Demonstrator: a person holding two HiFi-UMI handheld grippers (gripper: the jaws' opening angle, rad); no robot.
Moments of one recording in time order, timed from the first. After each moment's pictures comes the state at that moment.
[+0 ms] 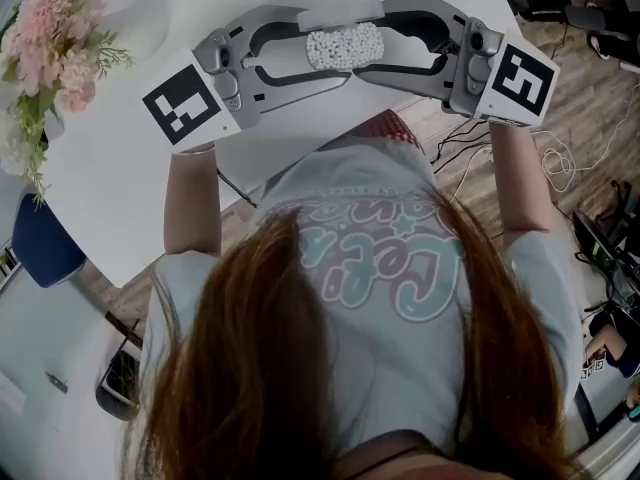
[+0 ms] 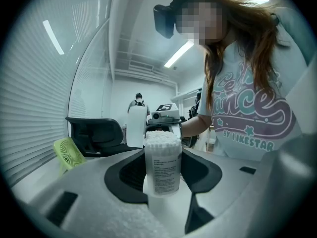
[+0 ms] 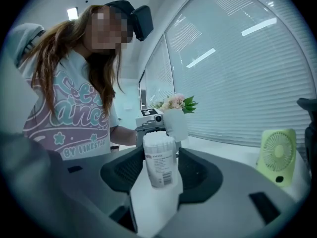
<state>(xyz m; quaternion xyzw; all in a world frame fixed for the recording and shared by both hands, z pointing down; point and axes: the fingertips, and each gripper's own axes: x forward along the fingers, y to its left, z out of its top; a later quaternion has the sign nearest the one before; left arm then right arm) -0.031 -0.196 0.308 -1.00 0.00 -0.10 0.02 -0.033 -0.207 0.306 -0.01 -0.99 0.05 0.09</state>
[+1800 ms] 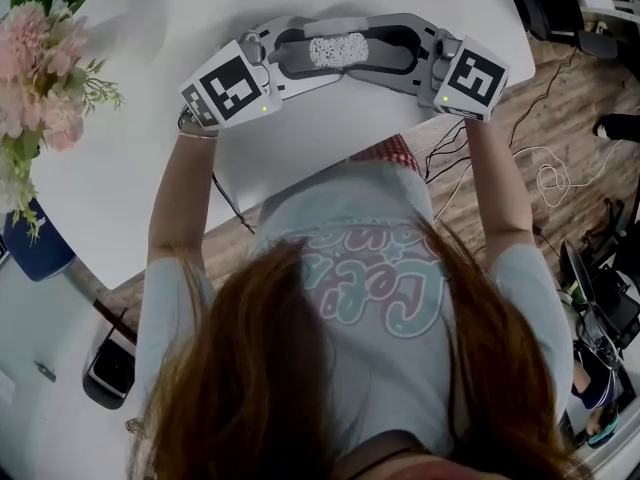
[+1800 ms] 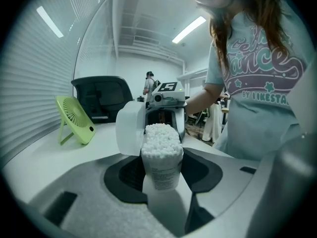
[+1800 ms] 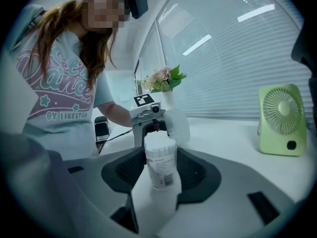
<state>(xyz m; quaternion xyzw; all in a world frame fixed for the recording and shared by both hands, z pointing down) -0.032 -0.243 0.431 -0.98 0.02 -0.22 0.00 -0.044 -0.251 0.419 -0.01 -0.99 0.07 0.14</state>
